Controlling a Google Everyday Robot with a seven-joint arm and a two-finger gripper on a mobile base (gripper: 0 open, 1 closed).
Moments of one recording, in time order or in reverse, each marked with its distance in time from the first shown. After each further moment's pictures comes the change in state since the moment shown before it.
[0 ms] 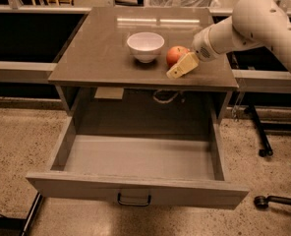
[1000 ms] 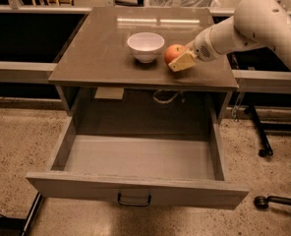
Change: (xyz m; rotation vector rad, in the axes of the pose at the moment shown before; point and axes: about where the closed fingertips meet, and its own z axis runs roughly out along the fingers) arm 0.000 0.002 -0.006 0.004 -0.007 0.074
